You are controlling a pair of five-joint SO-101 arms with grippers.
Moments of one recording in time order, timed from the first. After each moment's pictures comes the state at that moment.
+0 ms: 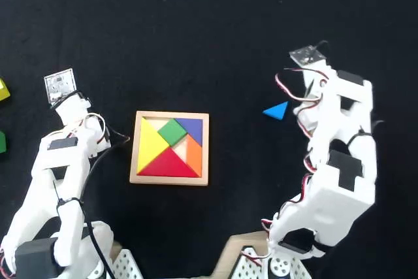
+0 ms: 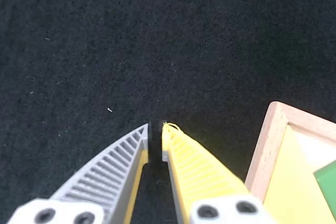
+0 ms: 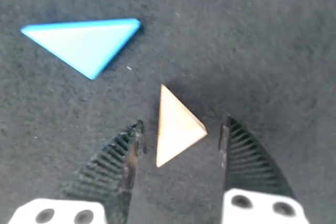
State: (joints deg) left arm -14.5 -23.3 63.5 25.2 7.6; right arm 22.0 18.2 11.1 63.7 40.9
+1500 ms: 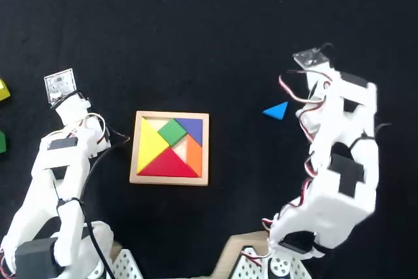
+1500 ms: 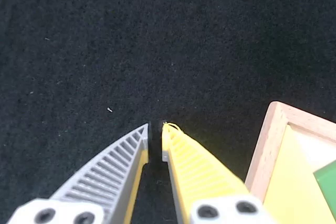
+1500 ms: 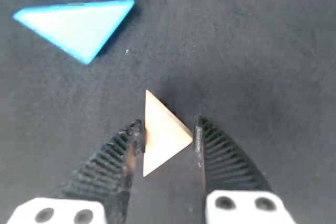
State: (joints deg) left arm -14.5 -23.3 63.5 25.2 7.6; right arm 22.4 13.6 12.0 67.3 40.9
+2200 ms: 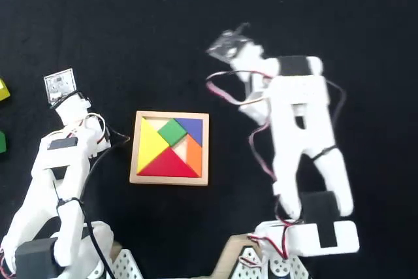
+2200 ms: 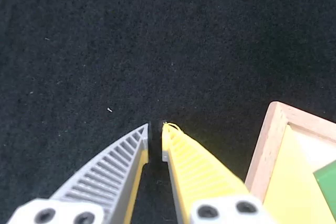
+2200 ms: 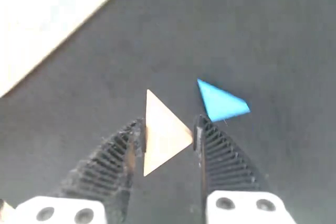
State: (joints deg) left arm -14.5 -23.3 63.5 25.2 7.6; right arm -6.5 -4.4 10.9 80.0 46.0
